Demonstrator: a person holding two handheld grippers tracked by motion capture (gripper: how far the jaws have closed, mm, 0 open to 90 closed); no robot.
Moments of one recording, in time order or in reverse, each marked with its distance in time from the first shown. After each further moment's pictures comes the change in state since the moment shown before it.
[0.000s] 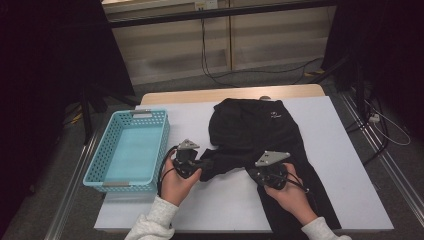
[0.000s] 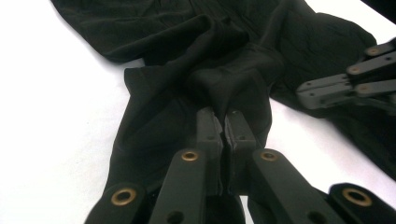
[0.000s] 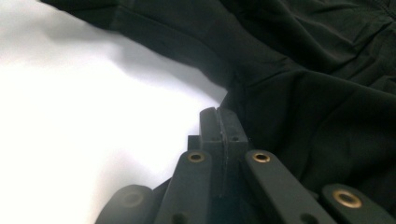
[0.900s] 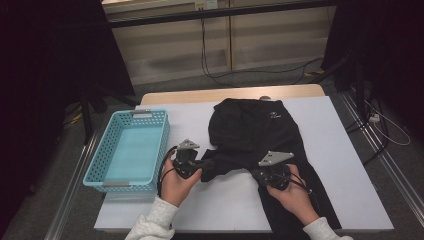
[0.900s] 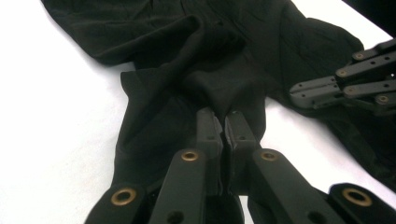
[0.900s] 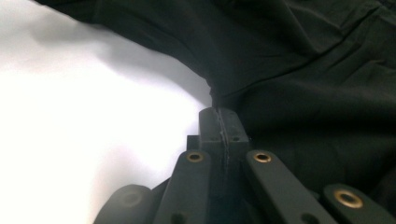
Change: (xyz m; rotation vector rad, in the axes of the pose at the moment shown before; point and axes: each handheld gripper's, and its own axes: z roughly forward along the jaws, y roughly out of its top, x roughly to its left) left arm -0.002 0.002 -0.004 -0.007 -0.022 -0.012; right arm -0.004 -0.006 -0.004 0.005 -0.003 0.037
